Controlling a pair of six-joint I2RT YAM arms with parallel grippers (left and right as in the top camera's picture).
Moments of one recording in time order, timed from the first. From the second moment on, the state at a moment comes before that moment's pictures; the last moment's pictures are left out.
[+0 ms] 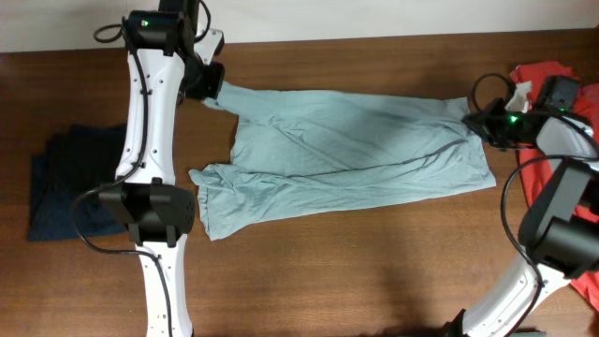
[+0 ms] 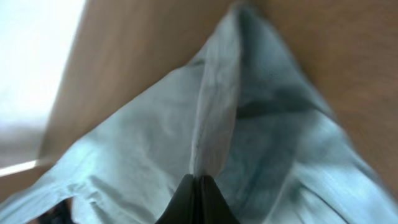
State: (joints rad) left arm -0.11 2.41 2.69 -1.59 0.03 0.16; right arm -0.47 2.10 1.51 -0.54 -0.67 0.34
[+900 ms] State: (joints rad) left arm 0.01 2.41 2.69 -1.68 0.05 0.16; right arm -0.48 1.93 1.51 -0.75 -0.32 0.33
